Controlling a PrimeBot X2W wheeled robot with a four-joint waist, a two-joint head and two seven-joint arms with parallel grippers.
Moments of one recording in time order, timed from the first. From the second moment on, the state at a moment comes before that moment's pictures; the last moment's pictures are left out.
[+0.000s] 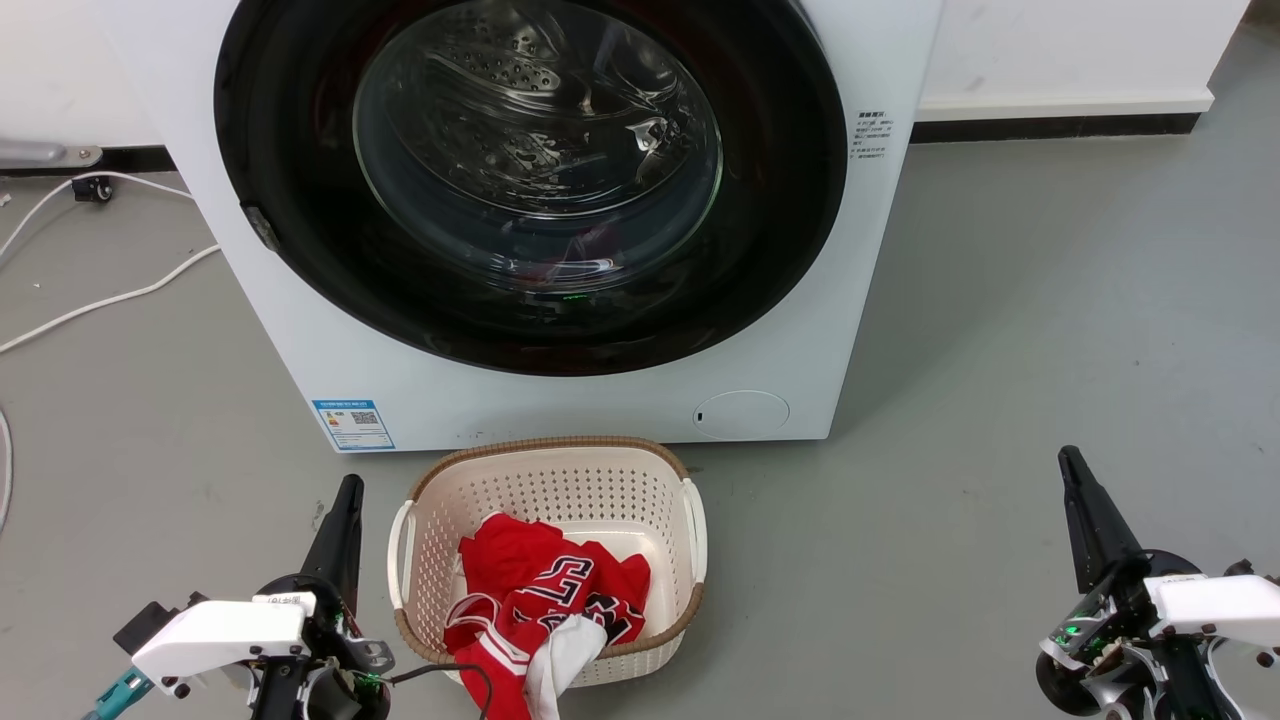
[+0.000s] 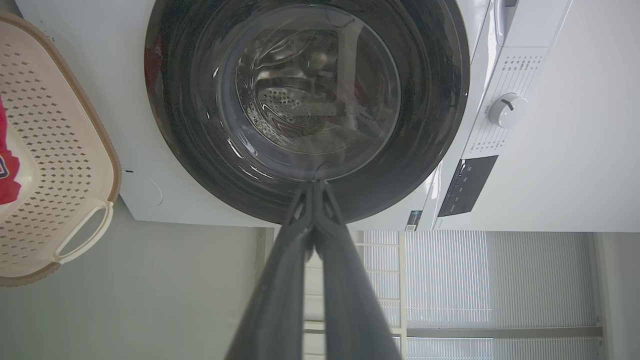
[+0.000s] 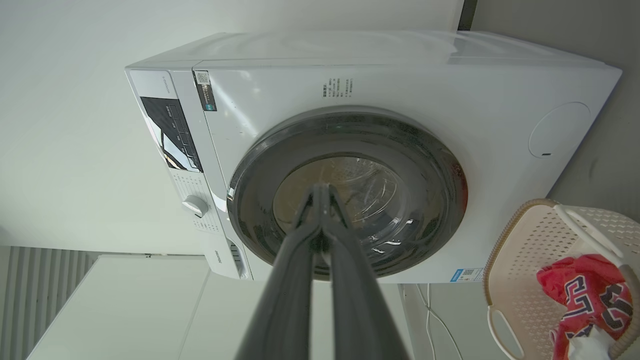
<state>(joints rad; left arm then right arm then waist) -0.10 0.06 0.10 0.25 -1.62 -0.13 0.10 -0.10 -0.06 -0.10 0.24 1.63 0.13 0.10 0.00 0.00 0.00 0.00</state>
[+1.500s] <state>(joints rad) -0.10 0.05 0.11 0.25 -1.62 -0.13 0.11 -0.10 -0.06 -0.11 0.25 1.62 0.13 0.11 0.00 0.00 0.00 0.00</state>
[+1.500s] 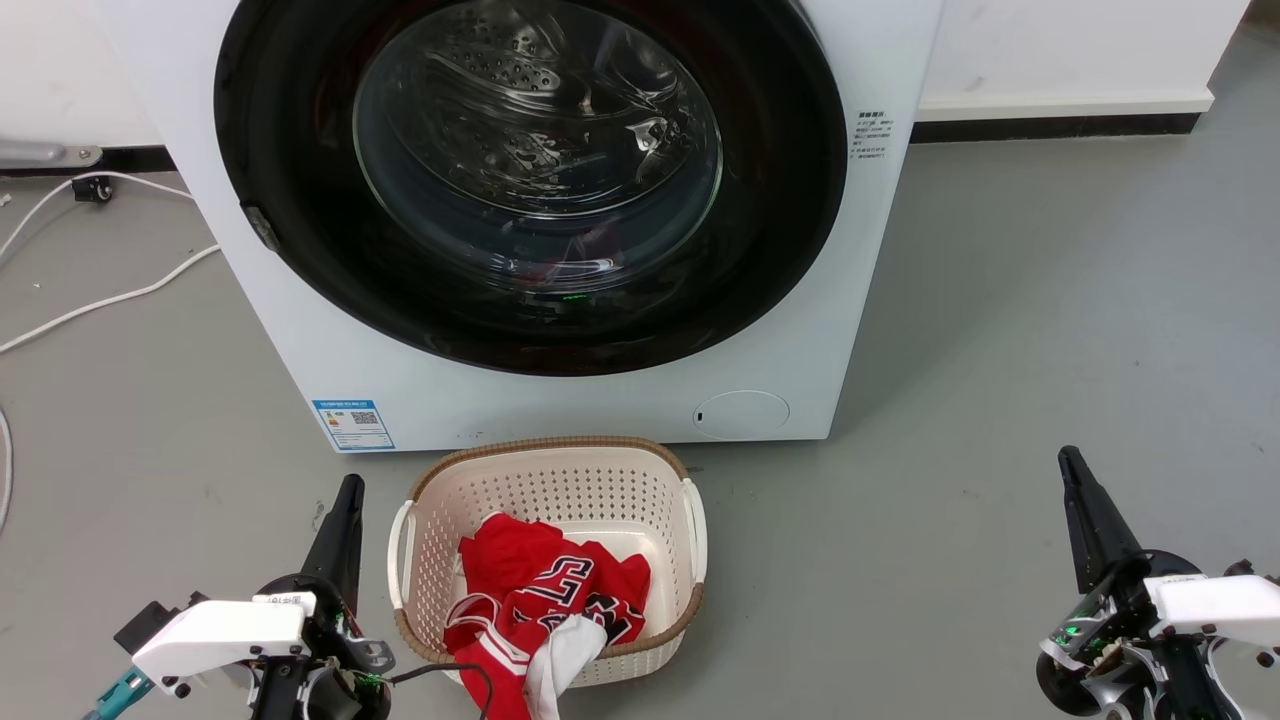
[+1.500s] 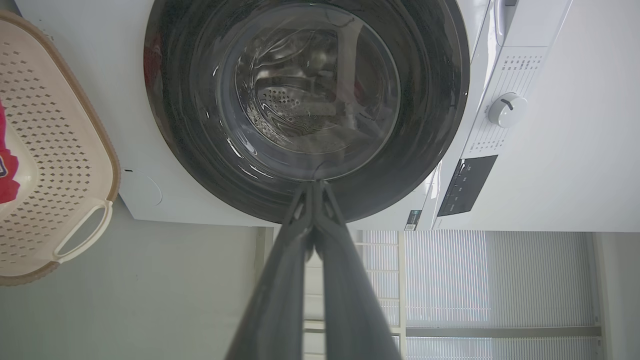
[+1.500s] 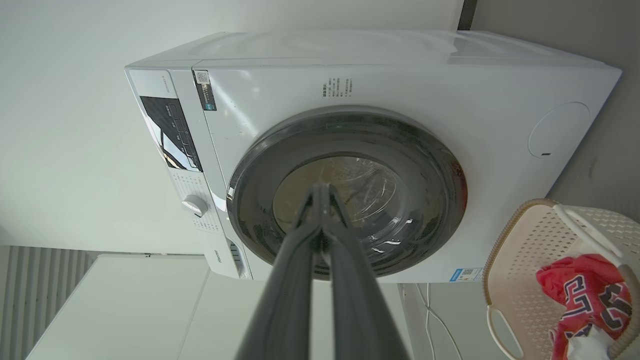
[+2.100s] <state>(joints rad) -0.10 0.05 0.11 0.25 -1.62 -0.13 0.11 -0.10 -0.06 -0.11 0.25 1.62 0.13 0.11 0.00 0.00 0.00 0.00</state>
